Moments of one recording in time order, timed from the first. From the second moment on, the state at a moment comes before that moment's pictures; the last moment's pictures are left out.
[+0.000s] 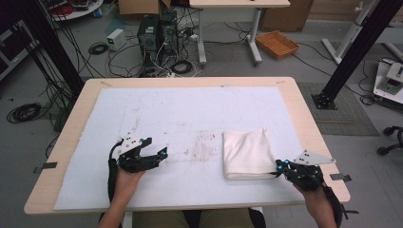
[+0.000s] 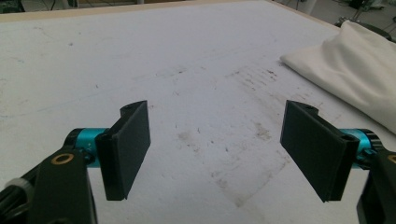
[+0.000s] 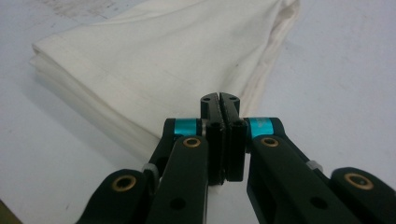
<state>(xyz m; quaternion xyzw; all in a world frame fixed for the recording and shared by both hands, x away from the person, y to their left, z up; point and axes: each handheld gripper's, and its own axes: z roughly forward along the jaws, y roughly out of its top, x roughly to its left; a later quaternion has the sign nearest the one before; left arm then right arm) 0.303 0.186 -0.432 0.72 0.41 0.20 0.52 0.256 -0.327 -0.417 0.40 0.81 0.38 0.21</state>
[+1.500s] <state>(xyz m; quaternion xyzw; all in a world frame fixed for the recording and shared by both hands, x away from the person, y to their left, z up) 0.306 0.185 -0.435 0.72 0.43 0.21 0.50 0.272 -0.298 -0.436 0.43 0.82 0.32 0.19</state>
